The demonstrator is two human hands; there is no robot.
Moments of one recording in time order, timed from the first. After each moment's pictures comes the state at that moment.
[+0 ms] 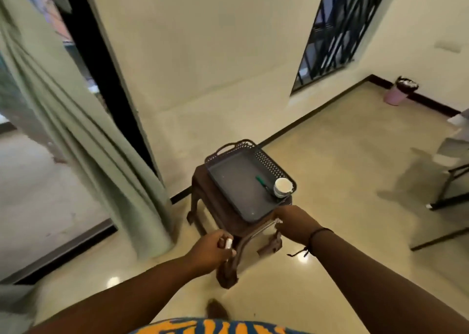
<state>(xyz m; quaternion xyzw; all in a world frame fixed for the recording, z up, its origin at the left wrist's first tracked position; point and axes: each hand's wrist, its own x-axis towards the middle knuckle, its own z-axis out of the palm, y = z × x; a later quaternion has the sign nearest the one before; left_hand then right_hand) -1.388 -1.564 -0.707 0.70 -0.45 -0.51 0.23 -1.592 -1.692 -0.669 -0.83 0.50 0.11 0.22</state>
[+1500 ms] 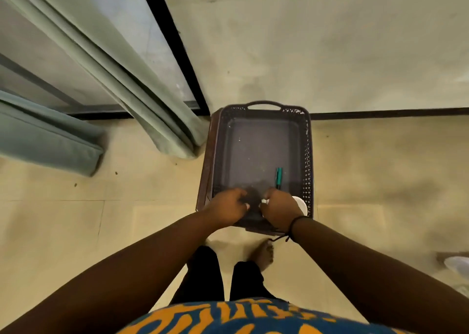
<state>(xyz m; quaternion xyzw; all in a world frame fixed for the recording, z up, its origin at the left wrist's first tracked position) -1.482 -1.804 -0.796 0.84 -0.18 -0.47 0.18 -1.564 -1.934 -0.809 -0.85 0.29 0.28 0.34</state>
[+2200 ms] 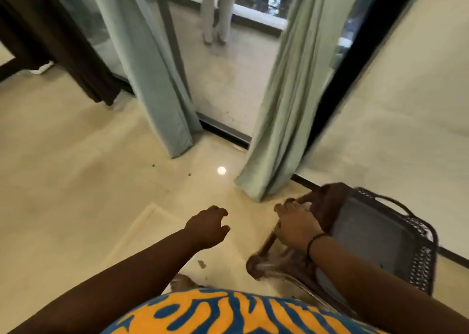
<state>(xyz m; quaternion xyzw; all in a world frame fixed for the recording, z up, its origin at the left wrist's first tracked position) -1.377 -1.477 -0.749 0.93 -0.08 -0.32 0.15 -1.384 -1.707 -0.730 -0.96 -0.07 0.28 0.01</state>
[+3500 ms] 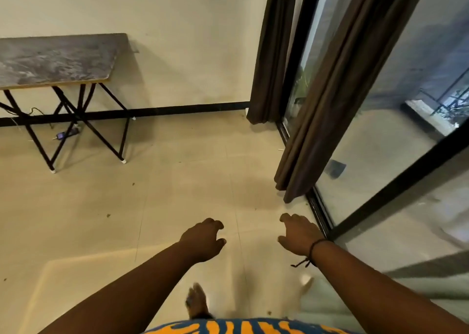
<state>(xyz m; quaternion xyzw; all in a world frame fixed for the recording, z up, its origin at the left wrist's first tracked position) -1.000 -0.799 -0.704 0.89 0.33 -0.19 0.24 -0.794 -0.956 -0.704 -0.86 -0.43 0.26 -0.04</state>
